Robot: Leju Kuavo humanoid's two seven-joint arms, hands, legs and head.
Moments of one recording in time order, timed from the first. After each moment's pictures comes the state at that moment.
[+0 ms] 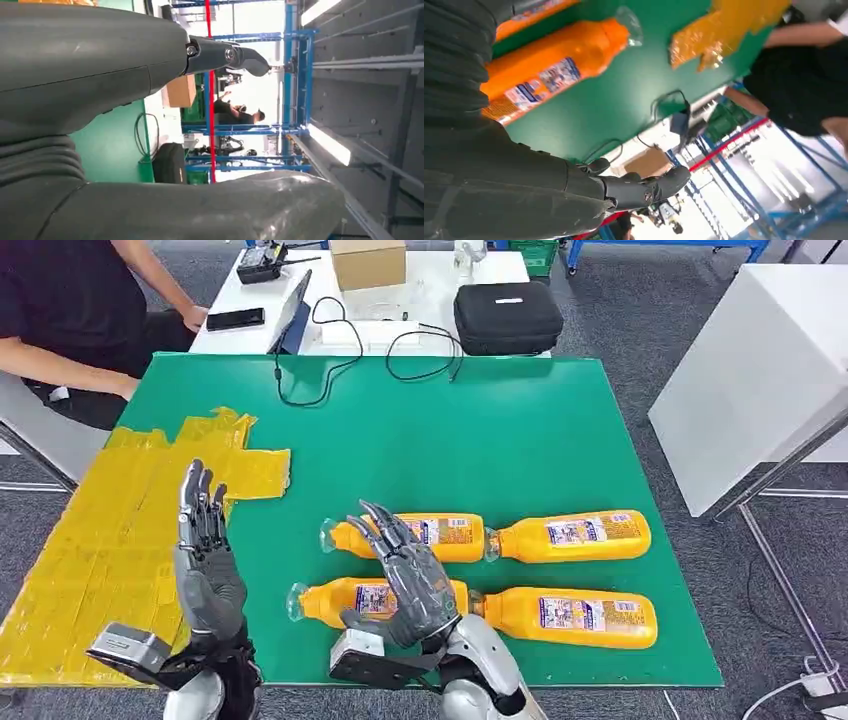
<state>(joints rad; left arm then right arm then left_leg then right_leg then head) 0.10 -0.34 -0.10 -1.72 -0.17 -0.01 -0.70 -0.09 0.17 0.61 -1.45 0.90 -0.17 -0.20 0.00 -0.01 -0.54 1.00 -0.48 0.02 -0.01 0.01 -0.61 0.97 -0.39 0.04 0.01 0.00</state>
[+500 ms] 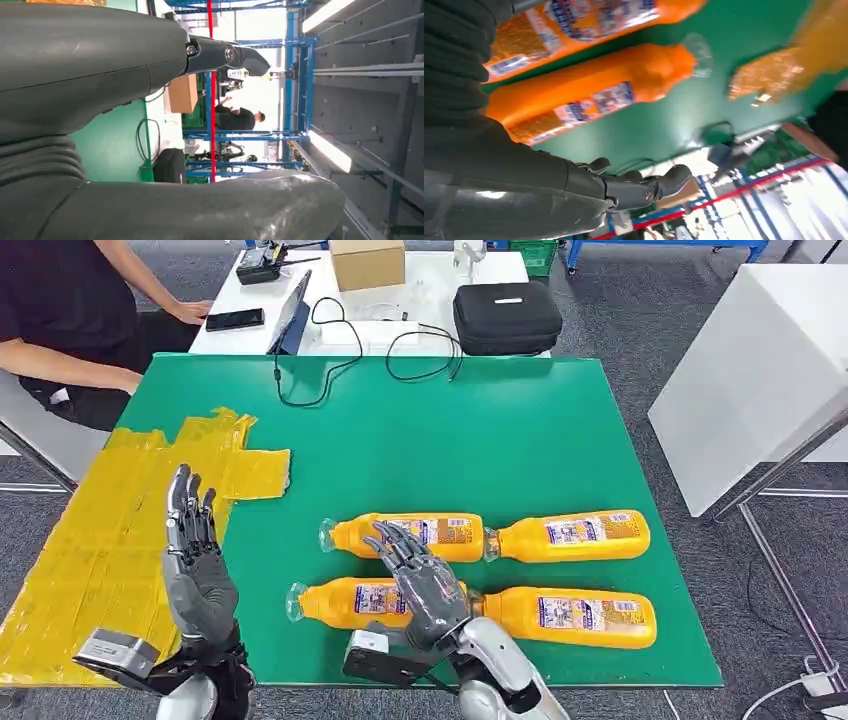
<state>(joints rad) 0.12 -0.35 -0.07 -1.74 -0.16 -0.02 -0.70 -0.12 0.09 0.62 -1.39 0.97 -0.10 -0.10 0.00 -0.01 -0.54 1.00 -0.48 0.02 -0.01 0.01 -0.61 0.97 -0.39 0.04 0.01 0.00</state>
